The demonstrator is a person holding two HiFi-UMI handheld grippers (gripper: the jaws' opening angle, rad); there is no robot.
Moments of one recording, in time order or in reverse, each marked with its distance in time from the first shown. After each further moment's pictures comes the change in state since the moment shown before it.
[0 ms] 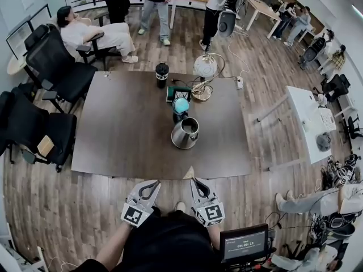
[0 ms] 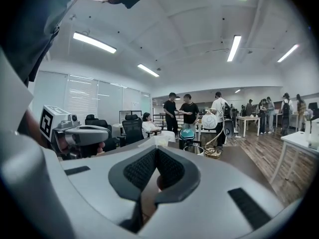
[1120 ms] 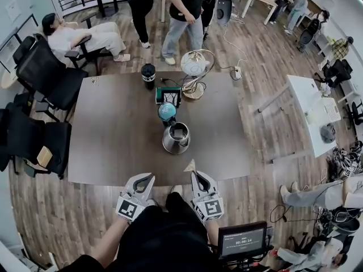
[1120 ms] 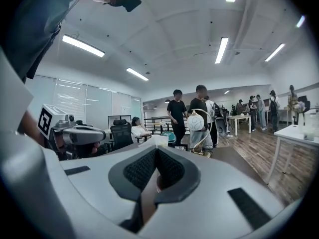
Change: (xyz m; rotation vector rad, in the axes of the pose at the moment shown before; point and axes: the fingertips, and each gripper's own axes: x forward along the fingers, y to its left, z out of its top) left arm 0.086 0.039 -0.001 0.033 0.085 -0.027; right arm 0.037 -0.091 0.002 0.062 -0.055 -0.090
